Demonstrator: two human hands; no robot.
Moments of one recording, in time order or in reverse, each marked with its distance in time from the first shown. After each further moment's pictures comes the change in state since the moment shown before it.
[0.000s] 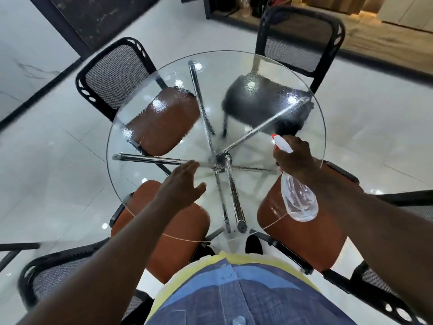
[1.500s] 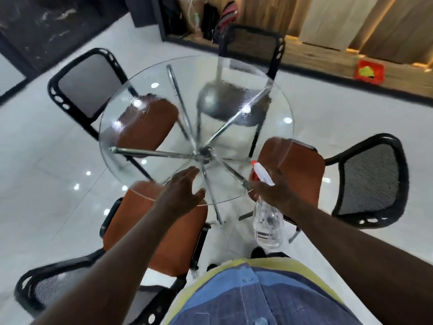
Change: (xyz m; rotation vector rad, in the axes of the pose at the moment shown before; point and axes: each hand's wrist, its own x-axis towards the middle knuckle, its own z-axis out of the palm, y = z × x) left_hand -0.141 -0.087 0.020 -0.088 0.017 0.302; right_hand -0.270 -0.004 0.088 0.262 0.029 -0.017
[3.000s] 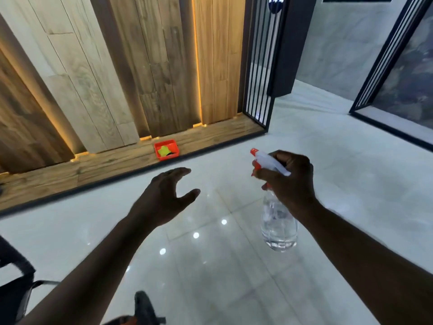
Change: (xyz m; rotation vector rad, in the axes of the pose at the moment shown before) left_hand 0.429 0.936 0.244 0.050 -0.114 0.892; right_hand 0.056 0.211 -0.927 0.067 1.138 -0.203
